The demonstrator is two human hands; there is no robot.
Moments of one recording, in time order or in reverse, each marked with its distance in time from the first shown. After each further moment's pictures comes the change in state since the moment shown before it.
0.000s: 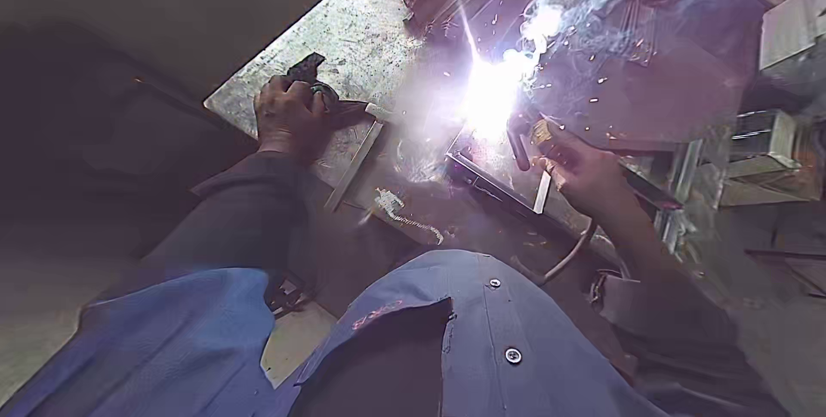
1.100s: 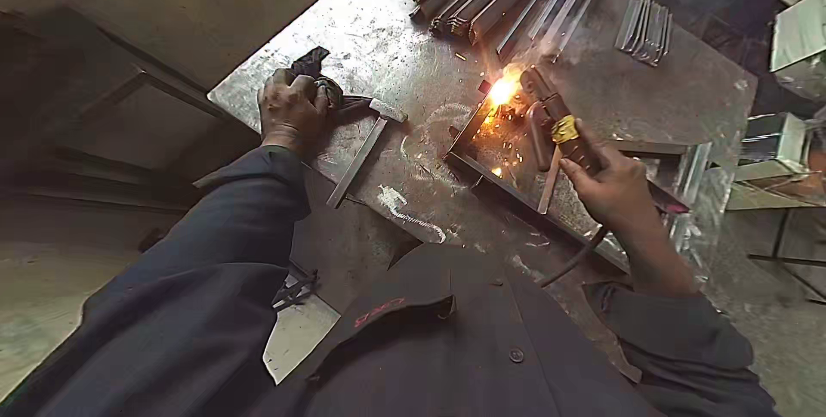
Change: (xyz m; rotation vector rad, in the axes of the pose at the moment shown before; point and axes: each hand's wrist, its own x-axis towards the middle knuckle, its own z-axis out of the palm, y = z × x) left_hand 0.005 -0.010 0.007 0.002 0.010 0.033; right_hand -0.016 0.007 -0.009 0.059 0.108 -0.015
